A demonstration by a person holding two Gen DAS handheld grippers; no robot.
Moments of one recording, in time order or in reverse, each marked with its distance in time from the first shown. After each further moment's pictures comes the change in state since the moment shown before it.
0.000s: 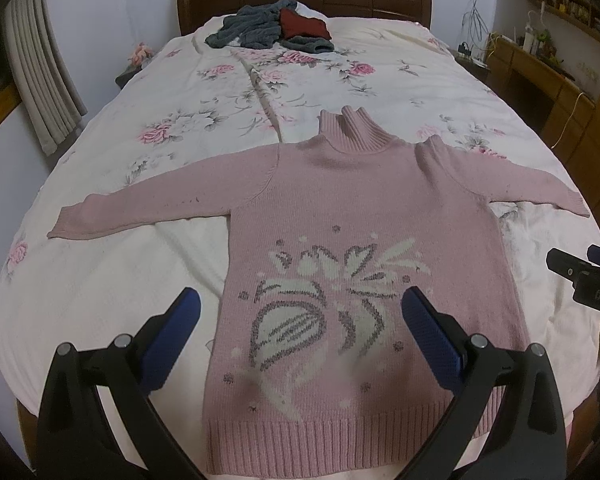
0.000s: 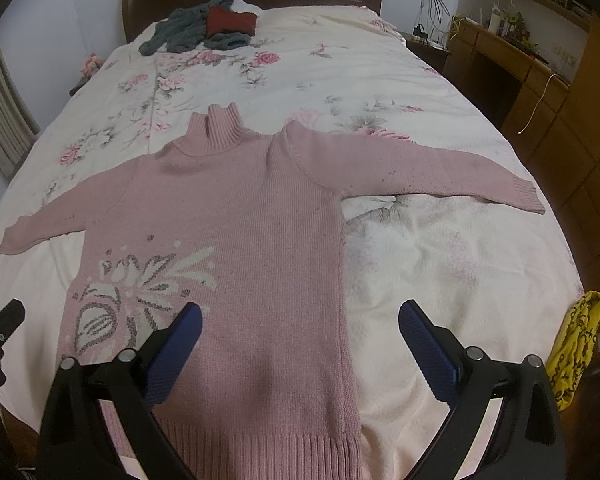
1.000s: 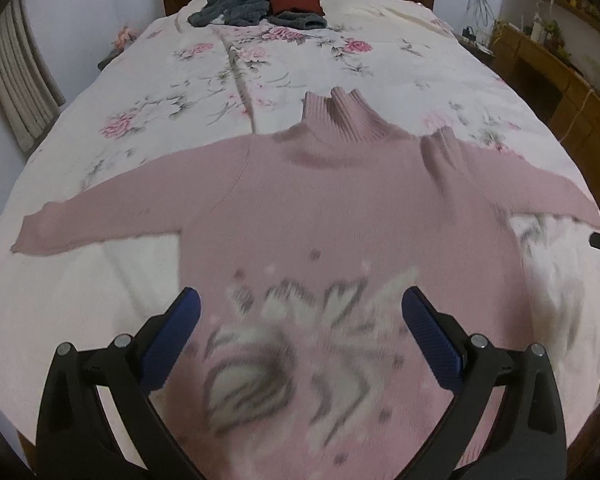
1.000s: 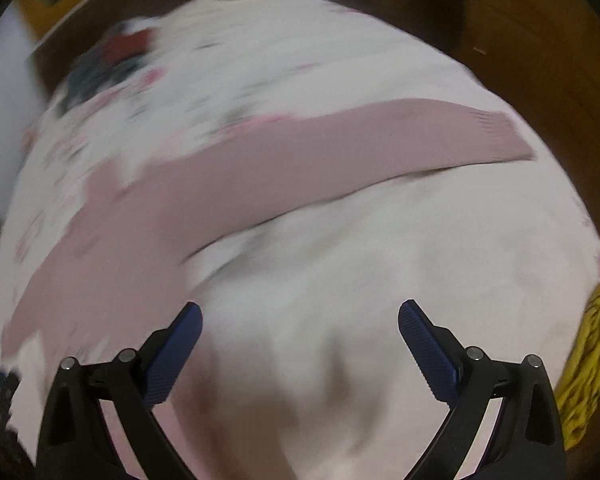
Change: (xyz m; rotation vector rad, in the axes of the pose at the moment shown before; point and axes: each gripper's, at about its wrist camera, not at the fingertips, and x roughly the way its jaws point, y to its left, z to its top) left arm 0.099 -0.033 0.053 -0.007 0.080 -0.023; right arm 0.106 -0.209 0.066 0.333 0.100 -0.016
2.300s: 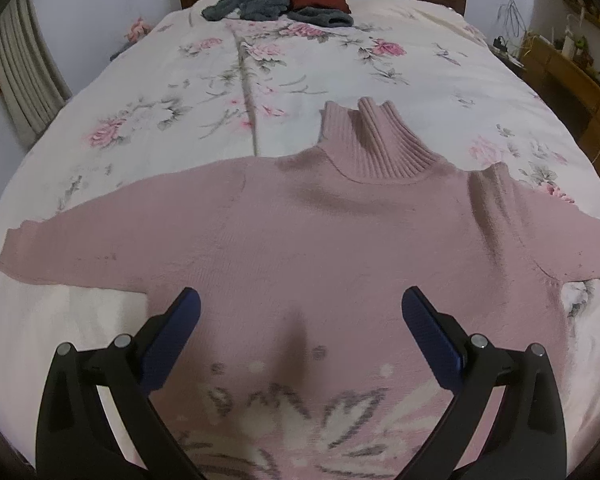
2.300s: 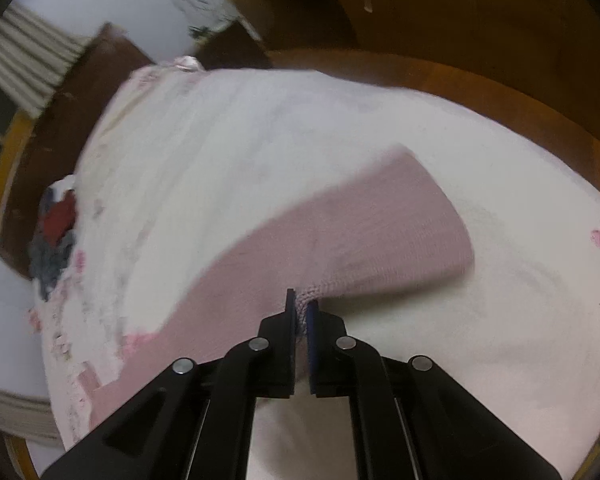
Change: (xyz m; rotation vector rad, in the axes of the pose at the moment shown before) left arm 0.082 -0.002 0.060 -0.049 -0.010 0.077; right arm 0.085 -0.192 0.114 0.478 -0.090 0.168
